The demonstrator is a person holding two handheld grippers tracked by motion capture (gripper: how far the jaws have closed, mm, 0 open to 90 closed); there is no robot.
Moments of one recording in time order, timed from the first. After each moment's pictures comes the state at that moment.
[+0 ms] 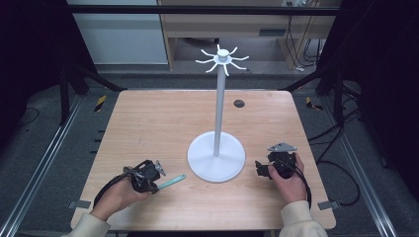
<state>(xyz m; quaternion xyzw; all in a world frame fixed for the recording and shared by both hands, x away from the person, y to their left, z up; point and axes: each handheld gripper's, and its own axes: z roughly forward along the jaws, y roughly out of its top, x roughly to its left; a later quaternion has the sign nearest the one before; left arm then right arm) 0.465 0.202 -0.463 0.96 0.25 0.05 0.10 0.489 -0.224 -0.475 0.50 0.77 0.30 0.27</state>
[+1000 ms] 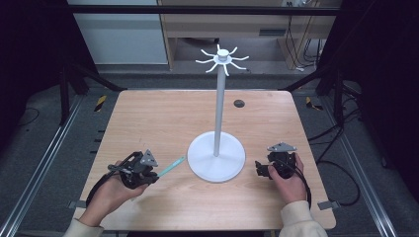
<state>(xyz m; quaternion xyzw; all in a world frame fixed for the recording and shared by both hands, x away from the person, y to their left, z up) 0.449 0.212 -0.405 0.93 0.28 0.12 0.22 0.488 -0.223 -0.475 0.50 0.77 0.30 0.27</state>
